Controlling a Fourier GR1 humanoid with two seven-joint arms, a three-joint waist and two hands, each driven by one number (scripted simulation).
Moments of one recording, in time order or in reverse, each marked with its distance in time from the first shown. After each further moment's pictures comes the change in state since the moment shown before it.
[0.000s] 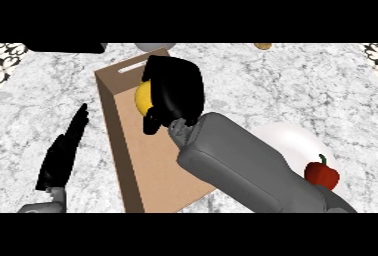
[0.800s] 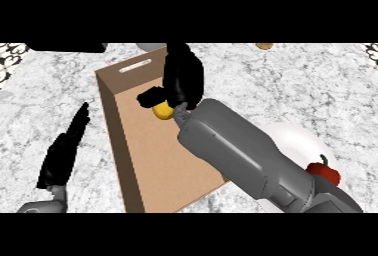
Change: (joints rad) left arm -0.011 -0.004 0.005 0.007 -0.001 -0.009 0.004; right arm -0.080 0.000 0.043 0.322 -0.234 -0.524 -0.165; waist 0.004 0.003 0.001
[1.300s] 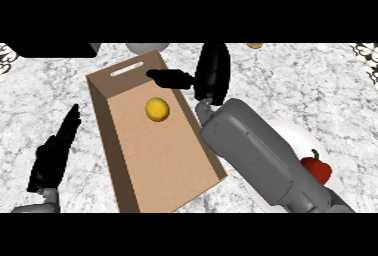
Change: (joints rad) left arm 0.018 0.013 0.034 -0.016 0.014 0.002 0.015; right arm 0.135 -0.025 -0.185 -0.161 -0.026 -0.229 -0.155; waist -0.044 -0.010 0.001
